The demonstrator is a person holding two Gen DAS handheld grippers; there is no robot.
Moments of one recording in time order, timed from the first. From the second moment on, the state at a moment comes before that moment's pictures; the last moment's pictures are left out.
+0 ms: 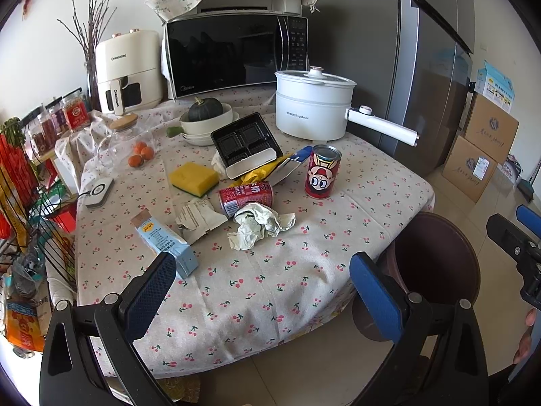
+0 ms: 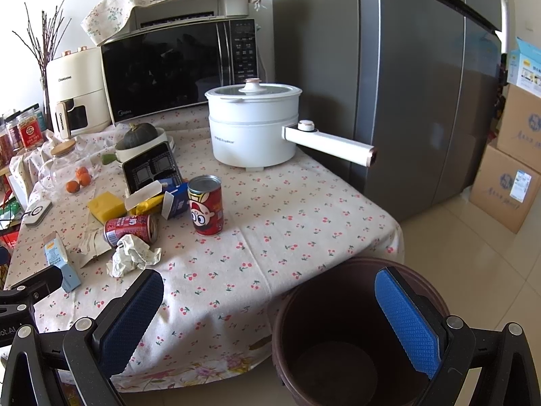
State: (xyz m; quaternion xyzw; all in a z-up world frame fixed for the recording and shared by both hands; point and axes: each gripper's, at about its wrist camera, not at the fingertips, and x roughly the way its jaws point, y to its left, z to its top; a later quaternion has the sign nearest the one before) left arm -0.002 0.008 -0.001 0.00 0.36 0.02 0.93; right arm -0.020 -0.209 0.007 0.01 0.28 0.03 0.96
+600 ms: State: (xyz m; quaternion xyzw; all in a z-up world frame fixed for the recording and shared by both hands) left arm -0.005 0.014 0.003 0.00 0.35 0.02 0.94; right arm -0.020 -0.212 0.006 0.01 0.28 0.03 0.96
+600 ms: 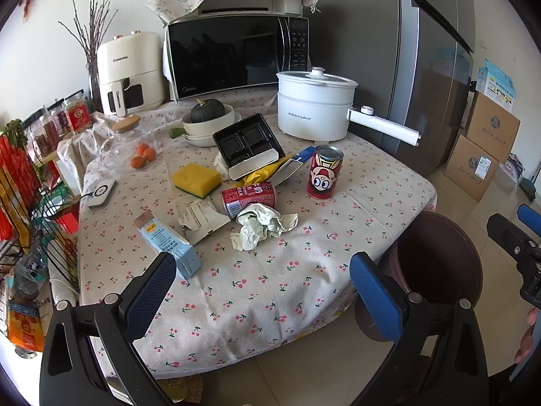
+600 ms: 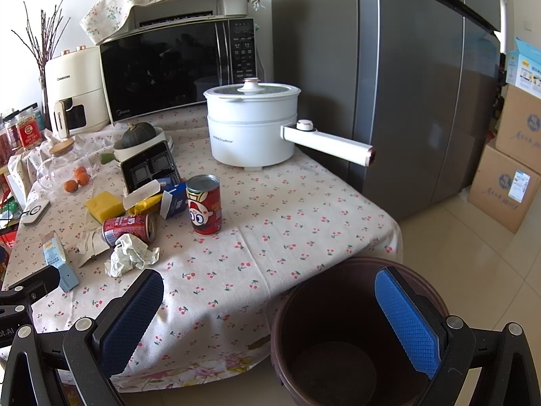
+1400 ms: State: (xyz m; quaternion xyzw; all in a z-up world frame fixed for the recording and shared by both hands) left arm -0.005 0.013 0.002 0.00 0.35 0.02 0.93; right arm -0.019 -0.214 0.005 0.01 0.28 0.03 0.96
